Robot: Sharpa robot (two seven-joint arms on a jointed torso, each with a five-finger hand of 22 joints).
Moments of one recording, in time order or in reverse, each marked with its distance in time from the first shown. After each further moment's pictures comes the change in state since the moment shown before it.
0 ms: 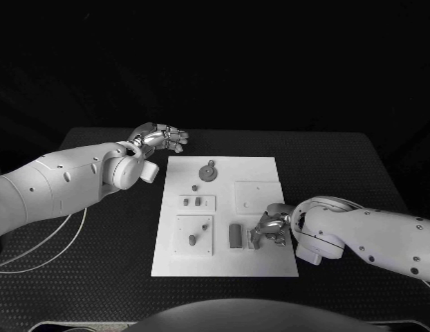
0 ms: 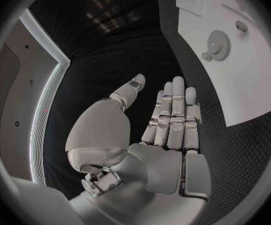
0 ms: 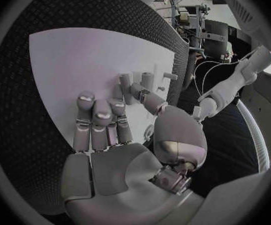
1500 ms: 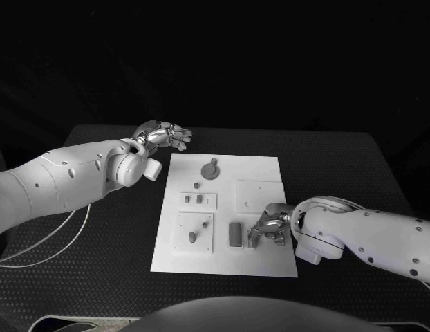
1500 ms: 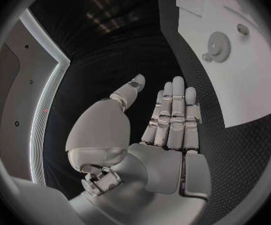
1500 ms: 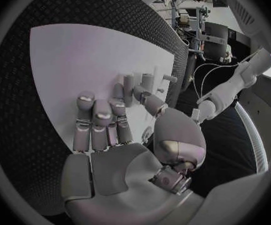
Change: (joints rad) left arm 0.000 -0.001 0.000 0.000 0.000 0.002 -0.001; left_hand -0.004 0.004 0.000 0.005 0.000 0.000 0.000 0.004 -0.001 0.000 0.000 0.000 0.000 0.000 0.000 0.000 0.001 0.000 0.000 0.000 -0.004 0.000; right arm -0.004 0.019 0.000 -0.011 -0.018 0.004 0.014; right_hand -0.065 -0.043 -0.089 0.007 -0.015 0.001 -0.003 -0.008 -0.005 0.000 0.000 0.000 0.009 -0.002 0.001 -0.004 0.005 0.001 0.002 0.002 0.004 -0.007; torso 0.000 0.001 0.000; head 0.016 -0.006
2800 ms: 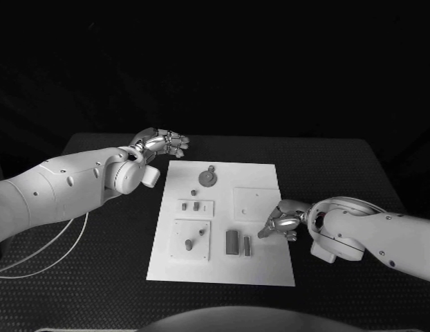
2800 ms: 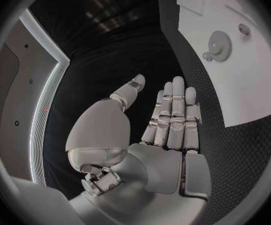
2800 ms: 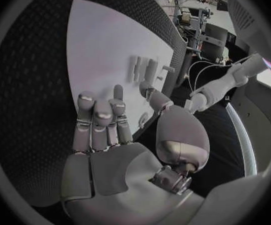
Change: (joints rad) left arm 0.000 0.006 0.000 -0.014 0.013 0.000 -0.001; left_hand 0.000 0.000 0.000 0.000 0.000 0.000 0.000 0.000 -0.001 0.000 0.000 0.000 0.000 0.000 0.000 -0.004 0.001 0.000 0.000 0.000 0.000 0.000; right arm 0.027 -0.096 0.006 -0.012 -0.045 -0.014 0.174; right_hand 0.028 -0.090 -0.062 0.021 -0.057 -0.047 0.011 -0.029 -0.007 -0.013 0.012 -0.004 0.006 -0.008 0.001 -0.009 0.006 0.003 -0.002 -0.006 -0.001 -0.010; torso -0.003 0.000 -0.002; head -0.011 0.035
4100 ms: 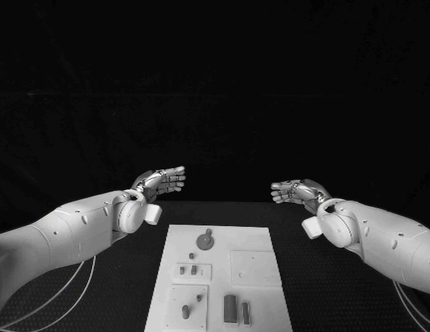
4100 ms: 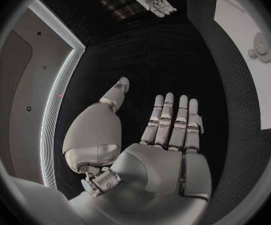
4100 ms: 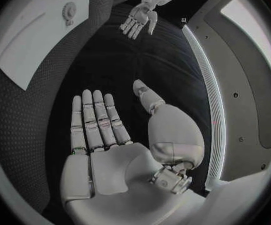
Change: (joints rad) left arm 0.009 0.111 0.003 -0.221 0.184 0.110 0.044; left_hand -0.166 -0.066 -0.100 0.040 -0.008 -0.135 -0.104 -0.036 -0.010 -0.298 -0.064 -0.008 -0.073 -0.425 0.091 -0.255 -0.151 0.000 -0.297 0.145 -0.224 -0.056; right arm 0.003 0.288 0.211 -0.735 0.675 0.030 0.570; right_hand 0.112 0.143 -0.229 -0.033 0.018 -0.258 0.068 -0.041 -0.028 -0.224 0.162 -1.007 -0.853 -0.454 0.268 -0.948 -0.577 -0.087 -0.577 0.230 -0.688 -0.323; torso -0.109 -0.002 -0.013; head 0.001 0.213
